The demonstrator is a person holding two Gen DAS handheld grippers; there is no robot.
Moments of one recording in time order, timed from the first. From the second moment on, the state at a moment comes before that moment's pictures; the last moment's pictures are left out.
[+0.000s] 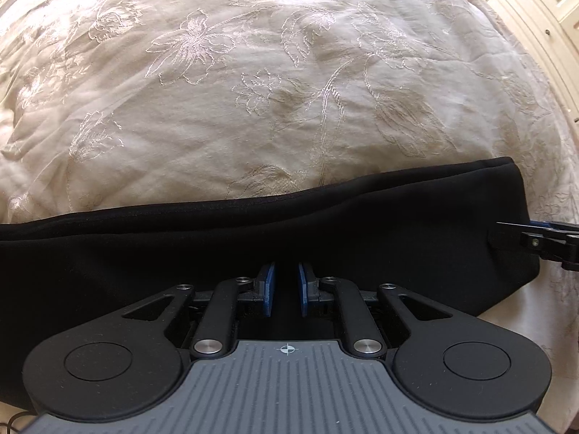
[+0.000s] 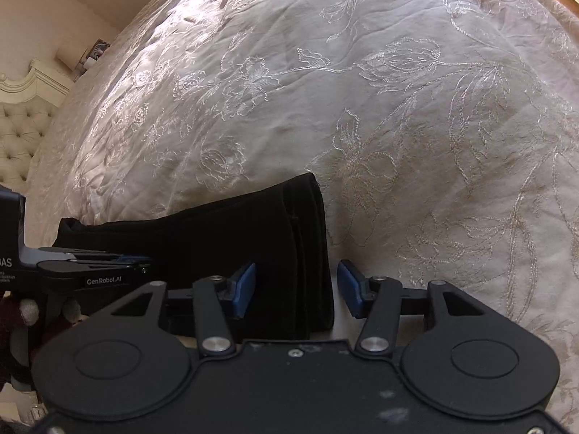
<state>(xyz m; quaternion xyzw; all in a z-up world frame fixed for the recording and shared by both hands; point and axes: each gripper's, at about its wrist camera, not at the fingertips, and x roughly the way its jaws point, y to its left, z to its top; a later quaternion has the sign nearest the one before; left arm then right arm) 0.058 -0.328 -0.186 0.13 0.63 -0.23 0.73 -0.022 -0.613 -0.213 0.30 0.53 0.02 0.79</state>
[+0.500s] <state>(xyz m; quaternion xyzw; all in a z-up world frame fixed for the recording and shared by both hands) 0.061 -0.300 -0.151 0.09 0.60 -0.23 0.76 -0.015 -0.591 -0.197 0.28 0.52 0.03 0.80</state>
